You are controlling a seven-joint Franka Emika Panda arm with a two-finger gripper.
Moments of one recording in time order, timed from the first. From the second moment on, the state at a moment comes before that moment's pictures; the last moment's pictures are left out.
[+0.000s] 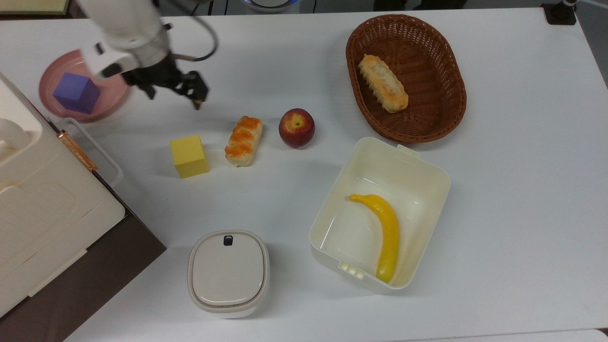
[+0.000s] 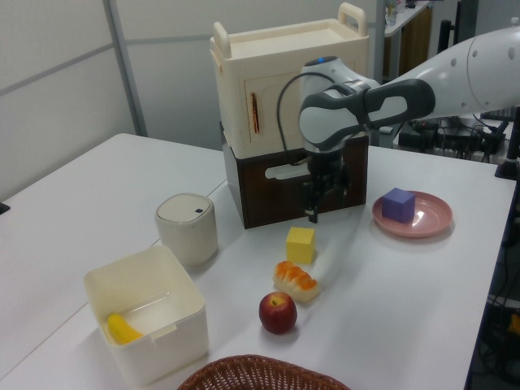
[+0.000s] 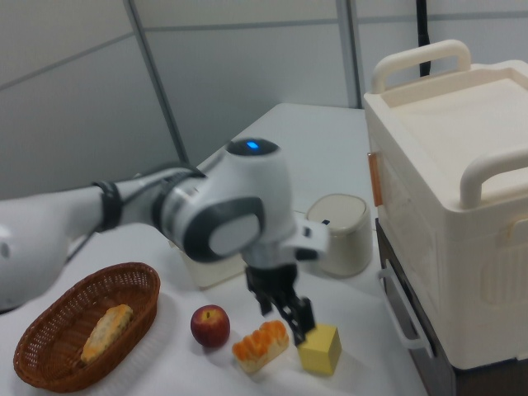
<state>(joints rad) -0.20 0.22 -0.04 -1.75 0.01 1.92 0.00</state>
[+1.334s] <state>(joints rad) 0.02 0.09 -0.04 -1.57 -0.09 1.66 0.09</state>
